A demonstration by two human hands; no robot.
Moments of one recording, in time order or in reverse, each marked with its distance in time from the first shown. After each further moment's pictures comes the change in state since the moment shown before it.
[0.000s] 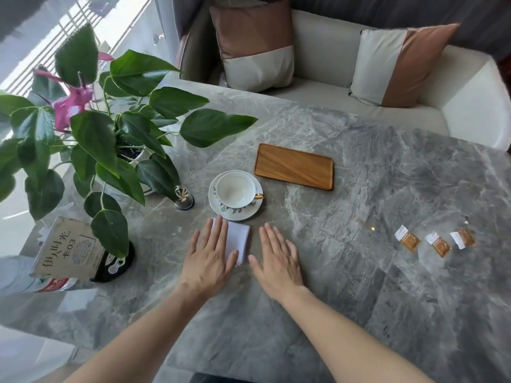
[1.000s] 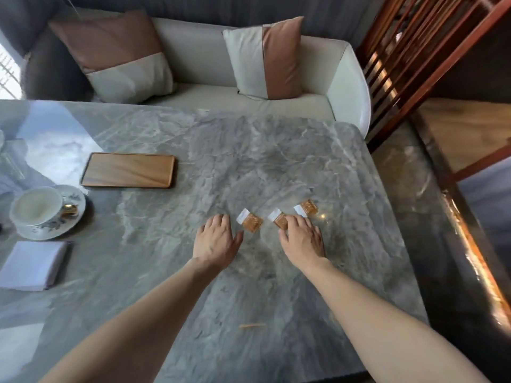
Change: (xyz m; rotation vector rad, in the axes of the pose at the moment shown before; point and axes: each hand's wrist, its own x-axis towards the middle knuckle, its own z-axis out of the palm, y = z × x) left_hand 0.095 0.442 0.042 -0.074 -0.072 0.075; right_hand -0.107 0.439 -0.153 -0.060 0.163 0.350
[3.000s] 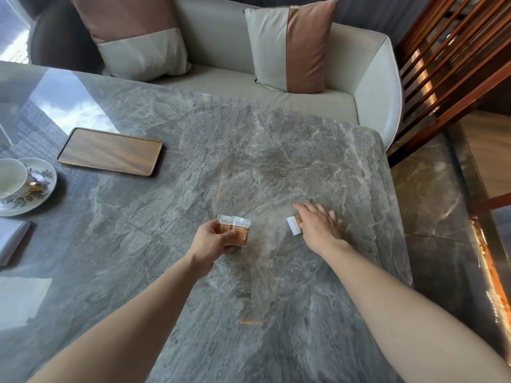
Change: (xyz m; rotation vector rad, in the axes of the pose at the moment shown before) left_hand 0.046 0.042 0.046 -1.544 -0.100 -0.495; right_hand 0.117 0.099 0.009 -0.120 -0.124 -0.223
